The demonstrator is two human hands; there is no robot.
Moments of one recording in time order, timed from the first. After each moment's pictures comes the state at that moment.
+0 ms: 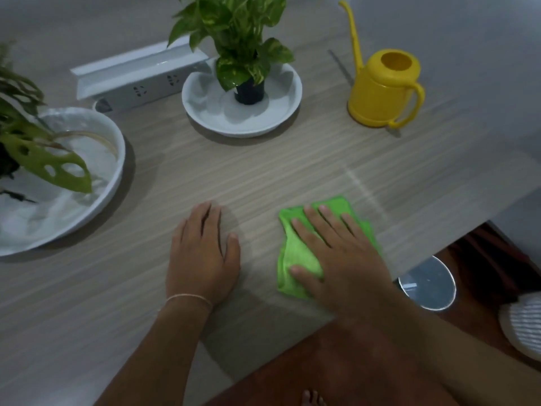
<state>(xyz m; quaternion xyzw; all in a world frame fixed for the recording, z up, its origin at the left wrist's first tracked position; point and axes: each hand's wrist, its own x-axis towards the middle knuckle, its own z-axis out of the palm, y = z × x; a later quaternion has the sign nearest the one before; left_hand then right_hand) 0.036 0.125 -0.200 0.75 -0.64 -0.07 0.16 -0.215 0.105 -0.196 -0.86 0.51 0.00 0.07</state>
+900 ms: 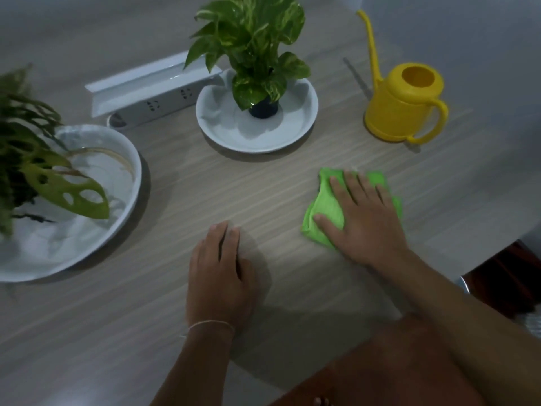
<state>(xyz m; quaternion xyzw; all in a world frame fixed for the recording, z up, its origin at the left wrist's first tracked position) 0.041 0.120 -0.208 0.75 -0.63 -0.05 0.20 -0.209 0.004 -0.201 -0.78 0.62 -0.01 0.04</state>
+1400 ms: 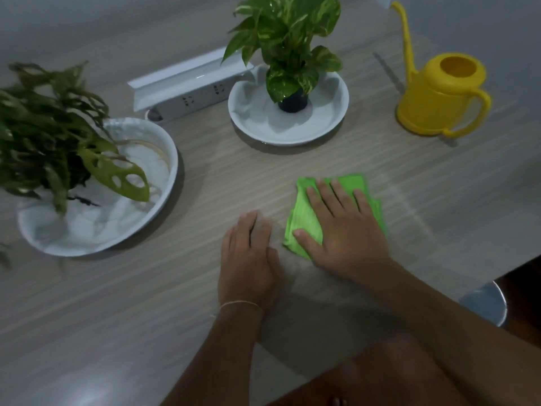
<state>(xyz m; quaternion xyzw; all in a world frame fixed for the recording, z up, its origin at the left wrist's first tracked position) 0.043 0.123 -0.212 0.73 -0.64 -0.04 0.24 -0.136 0.045 -0.199 -0.84 0.54 -0.04 0.06</state>
